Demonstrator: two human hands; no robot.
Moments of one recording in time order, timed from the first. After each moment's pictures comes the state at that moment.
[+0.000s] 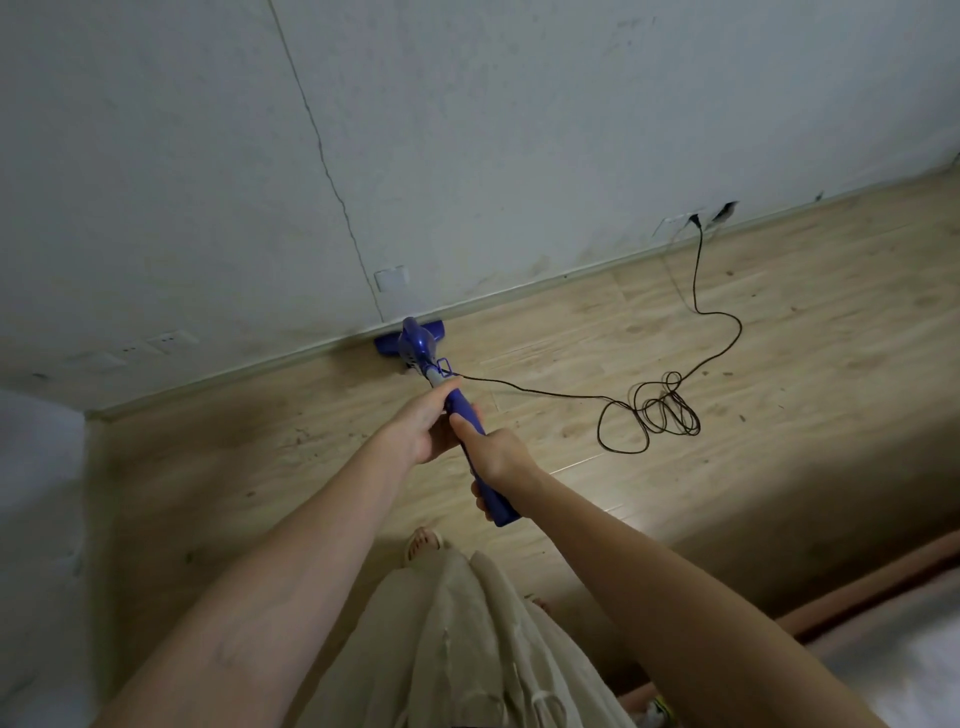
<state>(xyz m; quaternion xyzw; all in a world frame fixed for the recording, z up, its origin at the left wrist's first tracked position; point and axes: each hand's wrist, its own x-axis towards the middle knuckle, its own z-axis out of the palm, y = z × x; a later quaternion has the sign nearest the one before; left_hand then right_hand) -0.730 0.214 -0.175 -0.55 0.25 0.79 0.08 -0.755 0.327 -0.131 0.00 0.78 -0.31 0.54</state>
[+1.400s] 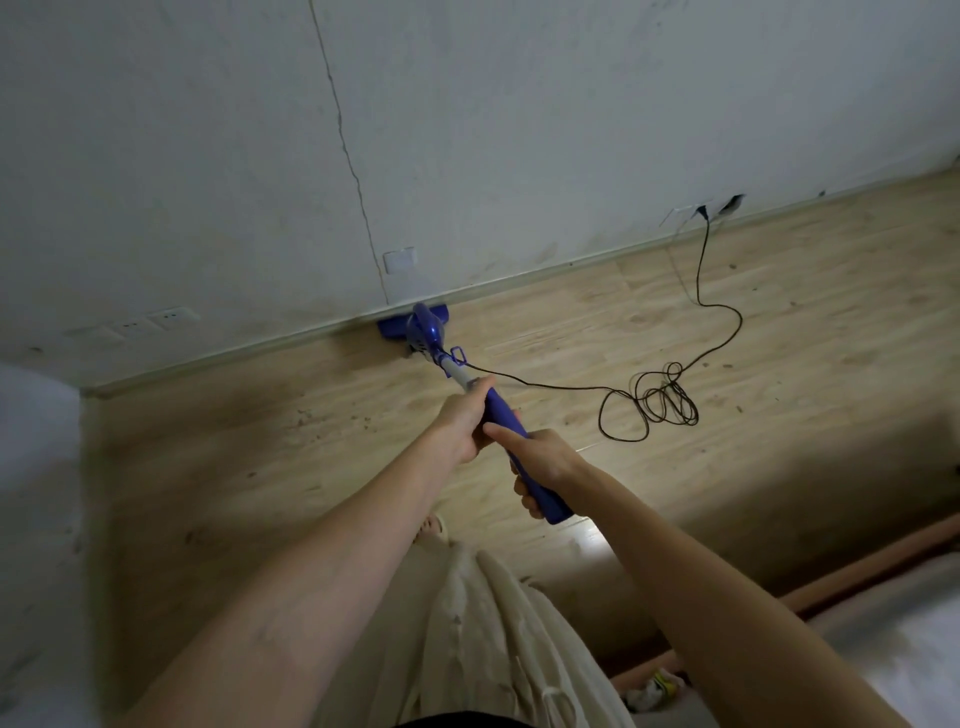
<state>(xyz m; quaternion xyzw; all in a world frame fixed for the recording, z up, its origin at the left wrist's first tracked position) -0.724 0.234 -0.179 -0.55 0.27 0.79 0.07 -0.754 0.346 -0.141 0.01 0.76 -0.30 0.57</state>
